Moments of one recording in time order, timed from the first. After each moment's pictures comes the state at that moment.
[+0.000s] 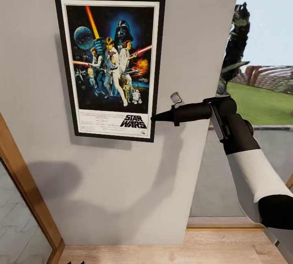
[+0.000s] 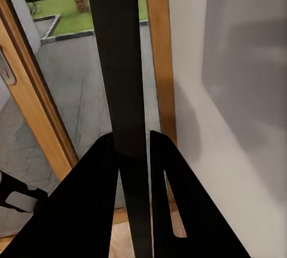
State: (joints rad) left arm -0.27 0.26 -0.06 -0.03 0.81 -0.47 -1.14; right arm -1.17 -0.09 0.18 -1.18 -0.03 0.87 1.44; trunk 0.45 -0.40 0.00
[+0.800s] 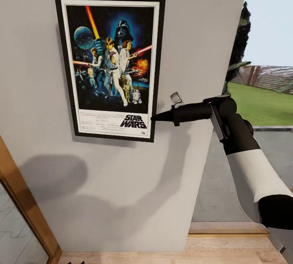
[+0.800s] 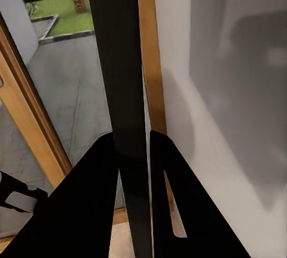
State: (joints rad) left arm -0.27 0.26 -0.06 -0.03 0.81 -0.47 -1.14; right arm -1.17 -0.09 0.18 -1.18 -0.03 0.87 1.44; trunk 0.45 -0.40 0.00
